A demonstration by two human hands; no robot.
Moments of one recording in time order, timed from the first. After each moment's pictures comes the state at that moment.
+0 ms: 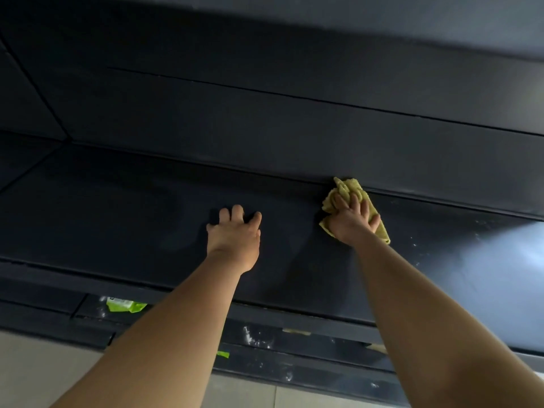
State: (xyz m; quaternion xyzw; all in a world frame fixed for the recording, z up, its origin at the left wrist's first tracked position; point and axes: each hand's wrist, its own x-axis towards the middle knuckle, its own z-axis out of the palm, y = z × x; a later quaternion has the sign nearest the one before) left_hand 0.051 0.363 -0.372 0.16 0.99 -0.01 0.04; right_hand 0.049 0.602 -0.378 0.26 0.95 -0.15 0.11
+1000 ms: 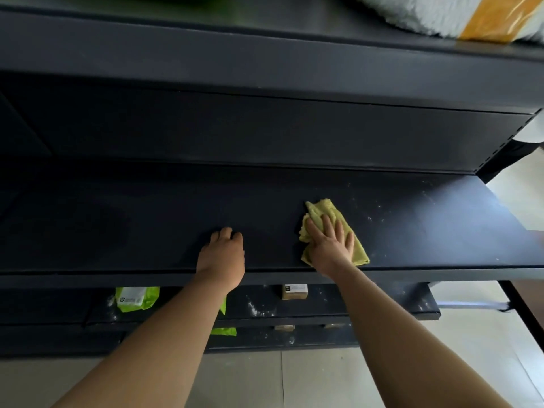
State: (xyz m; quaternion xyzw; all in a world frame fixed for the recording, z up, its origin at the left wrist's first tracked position) left_hand 0.116 0.302 -0.353 0.24 0.97 0.04 0.08; right_hand 0.175 0.522 -0.381 0.24 0.96 -0.11 0.12
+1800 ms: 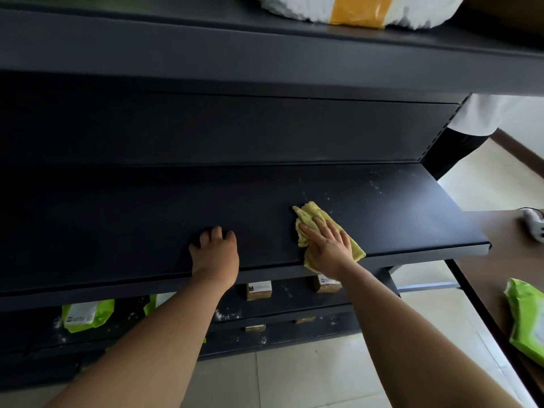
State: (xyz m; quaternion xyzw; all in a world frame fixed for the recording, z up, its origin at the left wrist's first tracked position) left_hand 0.150 0.386 -0.355 0.24 0.97 0.02 0.09; right_hand 0.245 0.615 -0.387 0.22 0.97 -0.13 0.07
